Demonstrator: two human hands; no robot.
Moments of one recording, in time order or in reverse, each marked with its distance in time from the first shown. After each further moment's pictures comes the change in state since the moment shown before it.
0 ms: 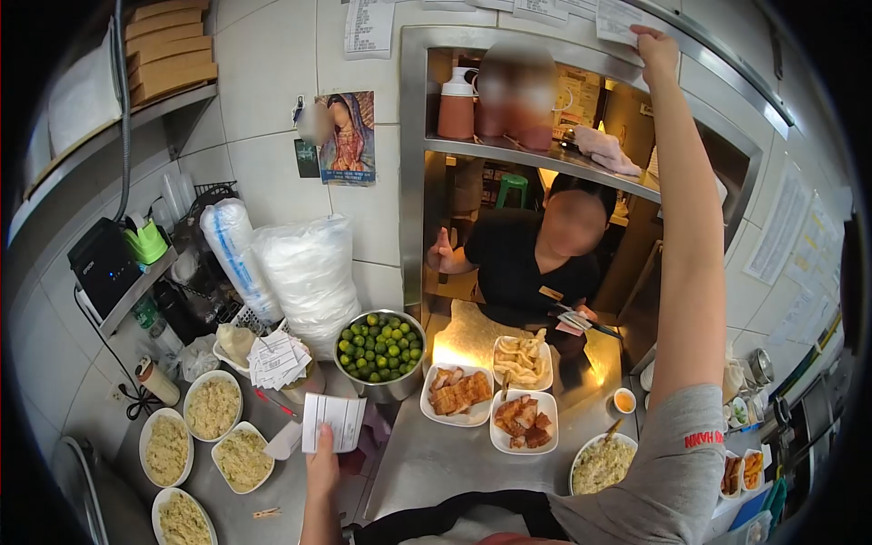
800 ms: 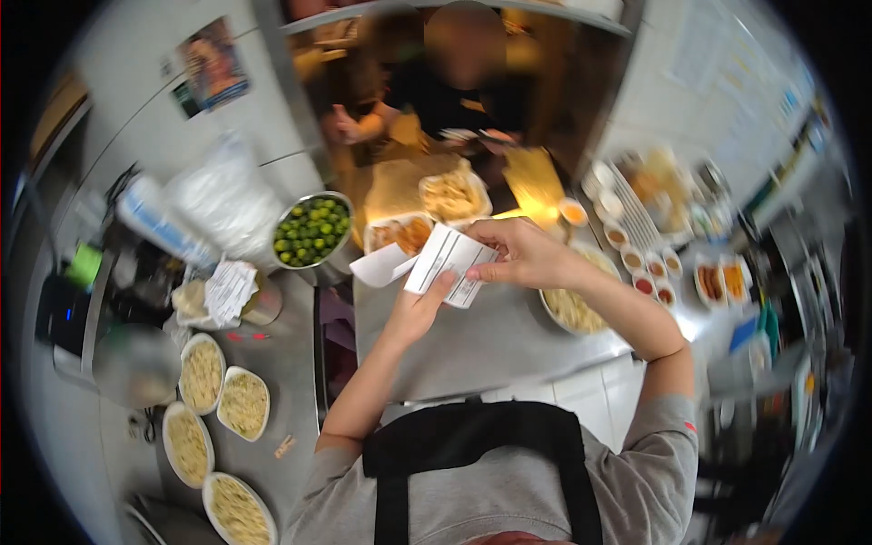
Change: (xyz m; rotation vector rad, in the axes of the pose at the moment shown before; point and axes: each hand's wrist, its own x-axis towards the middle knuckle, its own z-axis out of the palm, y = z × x) left_hand -0.048 -0.016 0.149 0.092 -0.844 0.018; right_hand -0.482 -0.211 -0.129 -0.110 -1.202 0.569
